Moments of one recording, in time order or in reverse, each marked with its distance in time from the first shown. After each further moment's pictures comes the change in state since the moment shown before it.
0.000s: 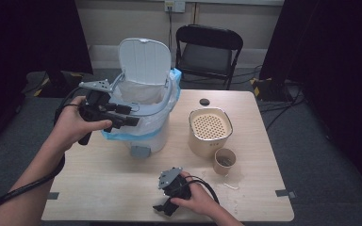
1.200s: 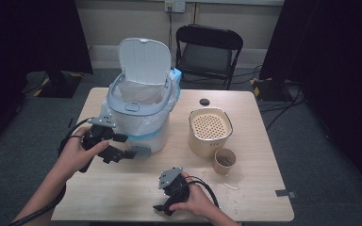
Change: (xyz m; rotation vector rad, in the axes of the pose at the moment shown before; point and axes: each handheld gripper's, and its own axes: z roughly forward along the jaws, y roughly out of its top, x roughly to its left) left arm -0.007 -0.081 0.032 0.089 -0.022 -0.012; right arm 0.000 -0.001 -0.001 -0.009 -0.004 0.002
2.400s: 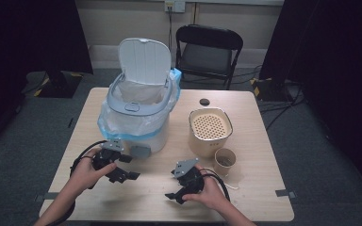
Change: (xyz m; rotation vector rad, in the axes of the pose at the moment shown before) left arm 0.005 -0.065 0.058 0.082 -0.071 0.025; right arm -0.023 -0.014 -0.043 -0.005 -0.055 0.067
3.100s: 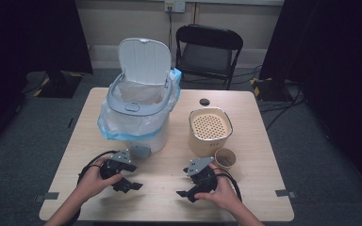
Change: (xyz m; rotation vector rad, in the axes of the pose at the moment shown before) left arm -0.001 -0.024 0.034 0.060 -0.011 0.061; right arm -0.006 -0.017 -0.034 0.000 -0.046 0.036
